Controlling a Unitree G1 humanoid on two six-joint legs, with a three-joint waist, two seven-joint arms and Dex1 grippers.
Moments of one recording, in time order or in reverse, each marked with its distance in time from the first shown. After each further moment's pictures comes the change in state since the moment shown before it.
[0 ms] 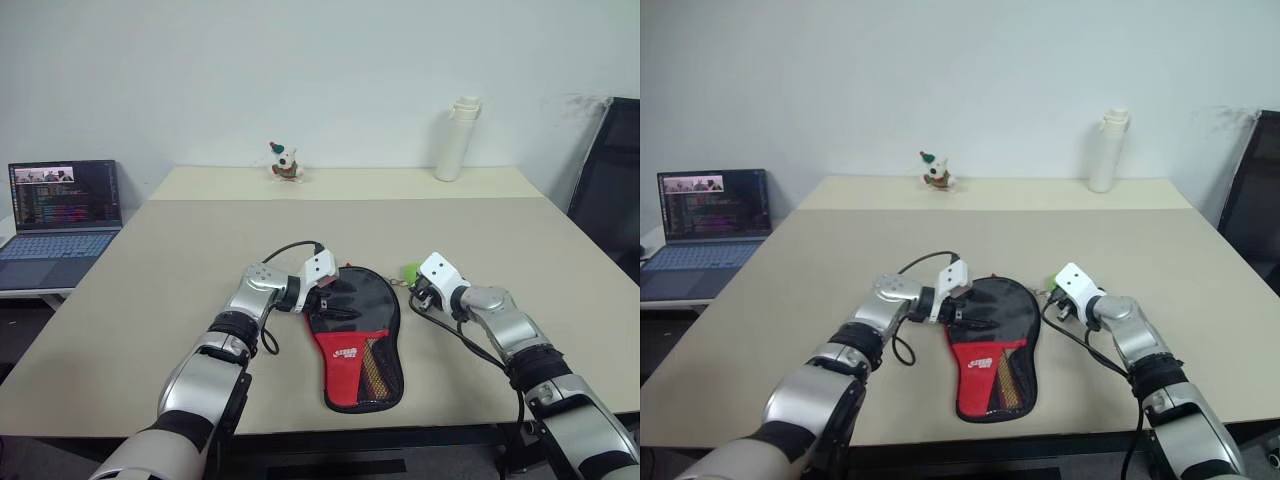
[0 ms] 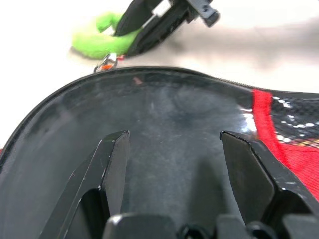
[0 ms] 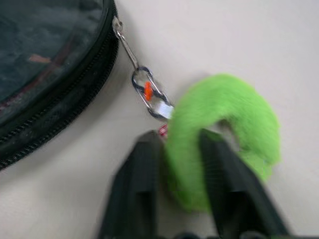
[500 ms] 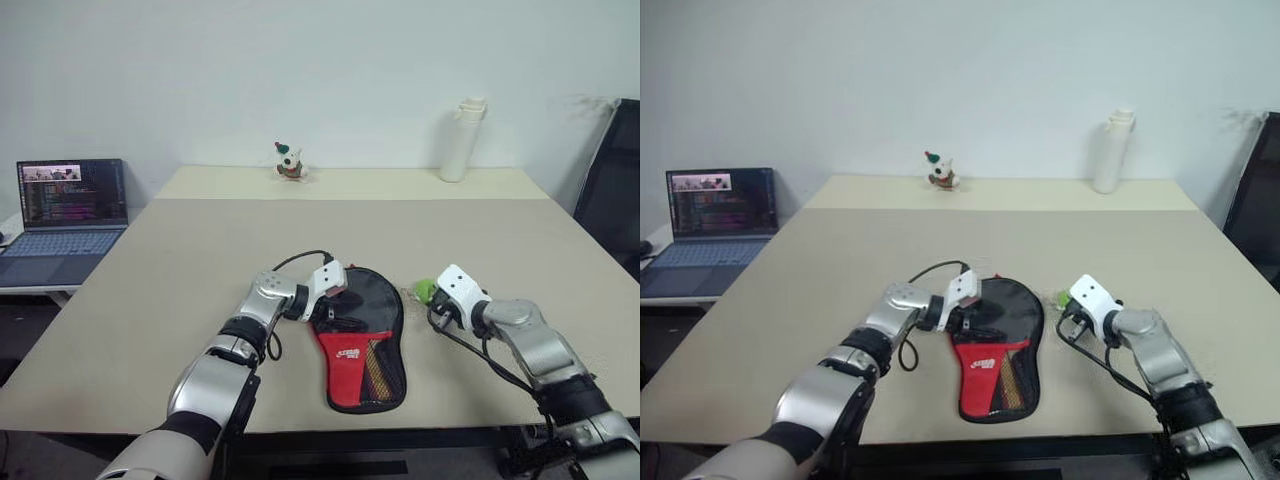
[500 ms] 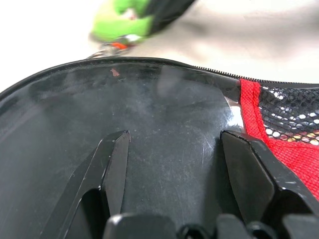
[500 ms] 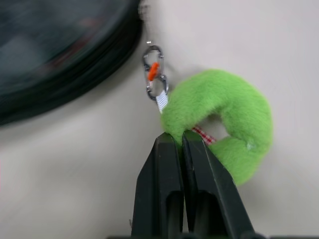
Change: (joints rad) left arm 0.003 -0.043 -0.011 0.034 0.025 -0.062 -0.012; right arm 0.306 -0.158 -0.064 -0.580 0.055 0.362 0.117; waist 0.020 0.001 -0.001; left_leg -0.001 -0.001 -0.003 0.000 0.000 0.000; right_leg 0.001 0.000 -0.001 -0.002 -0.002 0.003
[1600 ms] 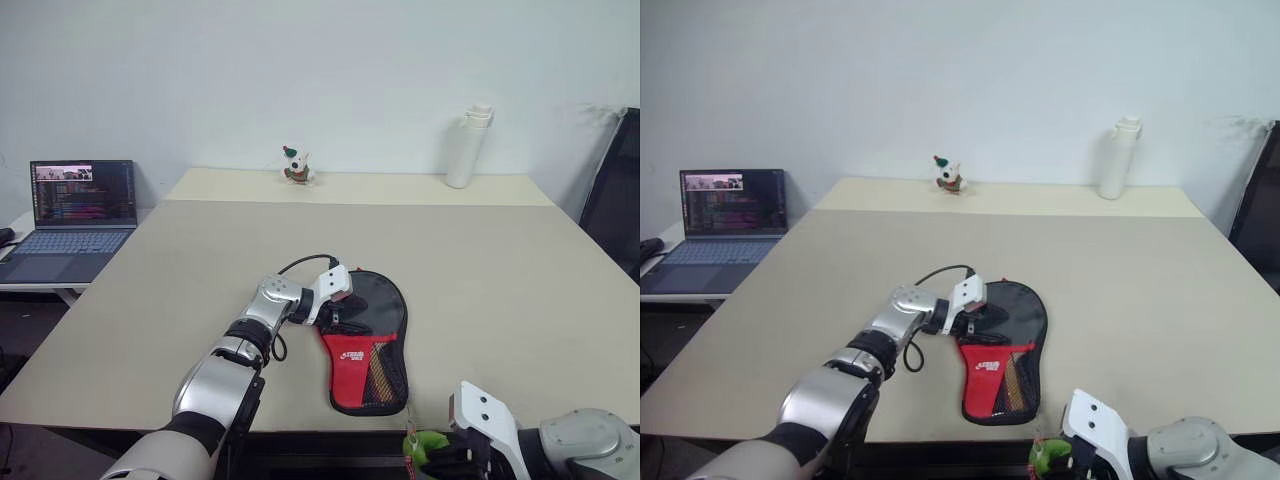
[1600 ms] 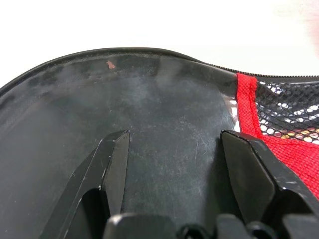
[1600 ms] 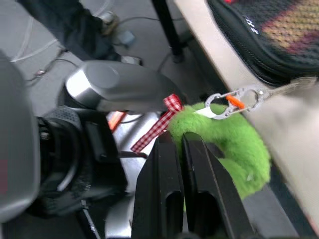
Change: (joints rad) left arm 0.001 -0.014 -0.007 0.022 0.019 -0.004 0.020; right arm 0.552 -0.255 -0.117 -0.967 0.573 0.518 0.138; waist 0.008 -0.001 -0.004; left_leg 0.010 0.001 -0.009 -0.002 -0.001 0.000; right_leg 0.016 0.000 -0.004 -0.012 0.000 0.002
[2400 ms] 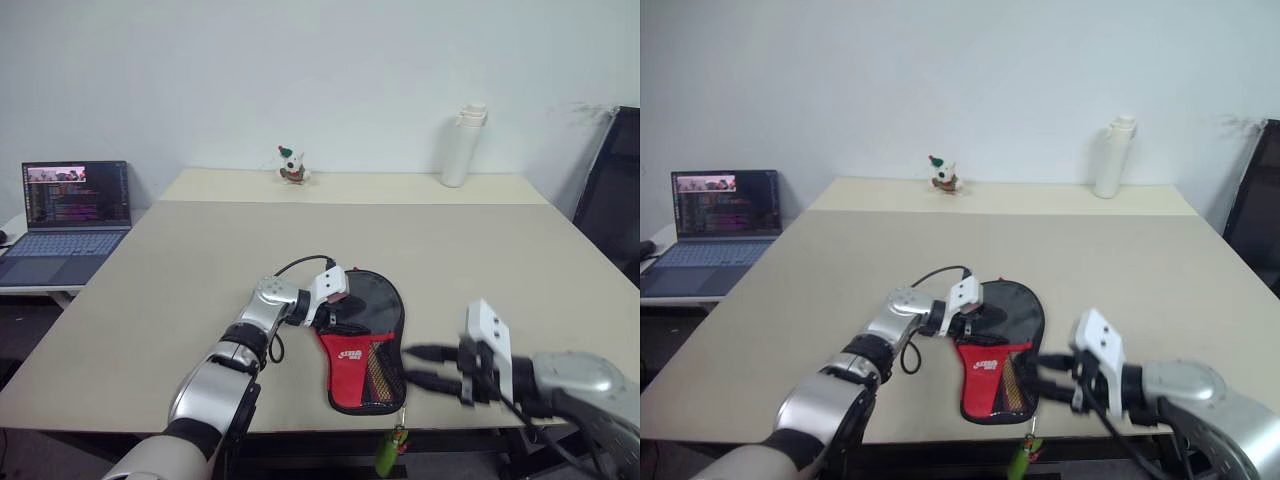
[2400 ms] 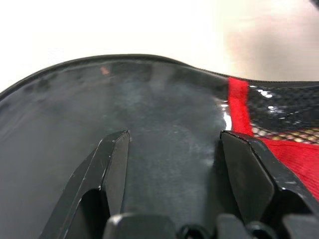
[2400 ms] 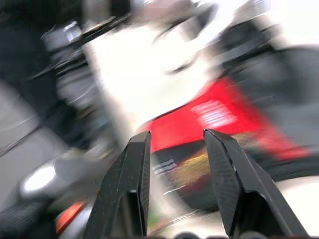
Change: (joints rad) left arm 0.061 0.025 0.024 -0.106 -0.042 0.002 -0.038; right arm -0.299 0.149 -0.092 0.329 0.090 -0.271 -0.080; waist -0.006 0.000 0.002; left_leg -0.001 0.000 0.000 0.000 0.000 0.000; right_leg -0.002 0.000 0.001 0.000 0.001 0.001
